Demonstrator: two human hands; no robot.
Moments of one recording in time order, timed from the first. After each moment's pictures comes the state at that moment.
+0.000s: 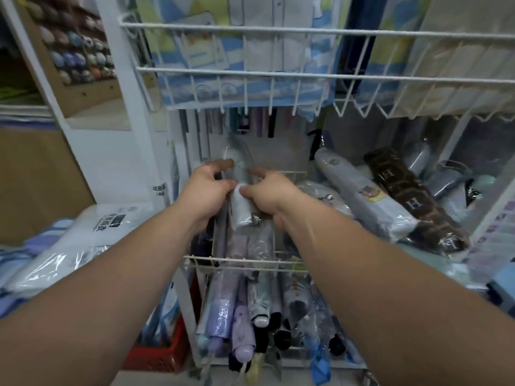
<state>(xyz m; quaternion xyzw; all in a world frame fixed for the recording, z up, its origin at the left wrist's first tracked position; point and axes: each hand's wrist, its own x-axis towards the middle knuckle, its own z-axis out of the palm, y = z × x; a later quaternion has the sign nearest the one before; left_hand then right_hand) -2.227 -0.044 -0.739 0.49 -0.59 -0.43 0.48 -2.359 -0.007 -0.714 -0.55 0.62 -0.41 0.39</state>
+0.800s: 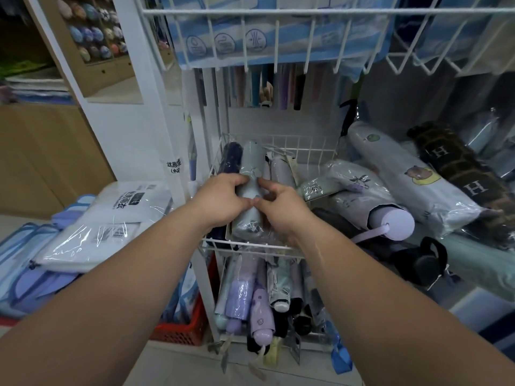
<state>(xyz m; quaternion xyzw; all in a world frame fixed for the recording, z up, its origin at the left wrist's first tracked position) -2.204 -0.047 -0.775 0.59 -0.75 -0.22 0.23 -2.347 -0.036 -0.807 -0.55 0.59 -0.42 0.41</state>
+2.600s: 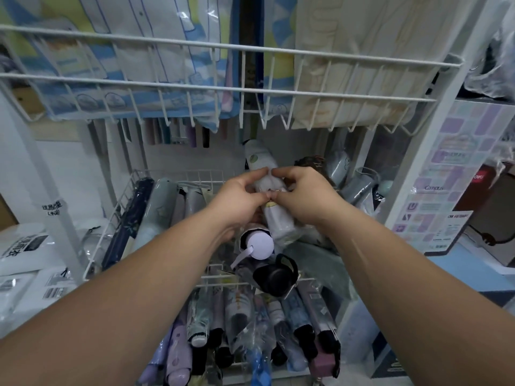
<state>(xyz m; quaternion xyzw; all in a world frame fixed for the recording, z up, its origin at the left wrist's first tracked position) -2.400 -0.009 -0.726 0.40 -0.62 -0.55 0.40 -2.538 0.039 -0.699 -0.62 0.67 -0.37 0.18</state>
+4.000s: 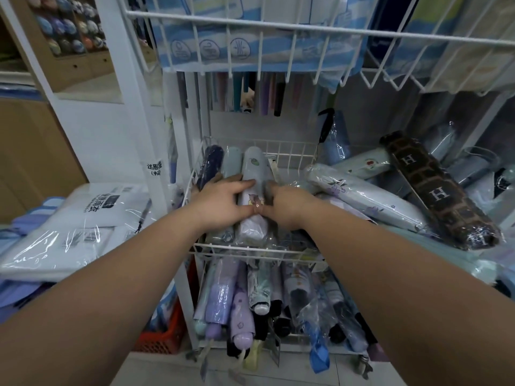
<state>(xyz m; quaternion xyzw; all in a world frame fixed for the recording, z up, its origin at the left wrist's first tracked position) -2.221 -0.063 -0.792 0.54 -0.81 -0.16 0.14 -2.391 -0.032 -0.765 -0.72 0.68 0.00 0.14</state>
